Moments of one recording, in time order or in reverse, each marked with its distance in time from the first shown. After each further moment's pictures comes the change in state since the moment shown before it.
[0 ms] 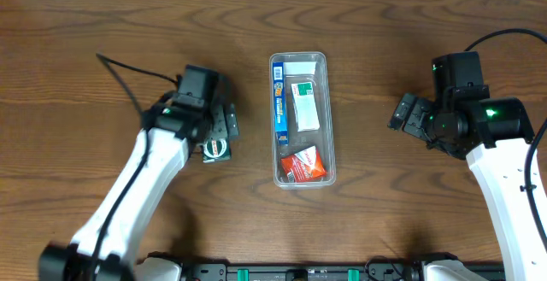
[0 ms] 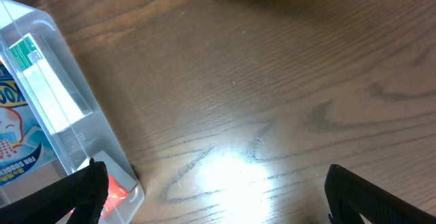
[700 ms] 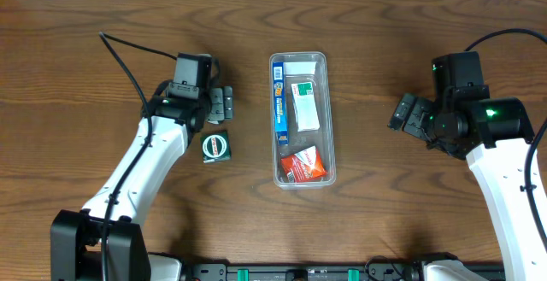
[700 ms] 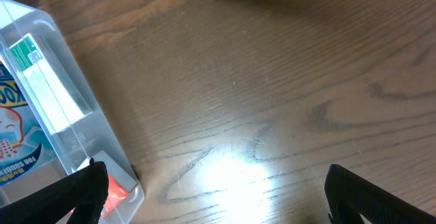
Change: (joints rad) left arm 0.064 0.146 -0.001 0.235 0.001 0.167; right arm 0.000 0.000 0.000 0.000 0.000 0.000
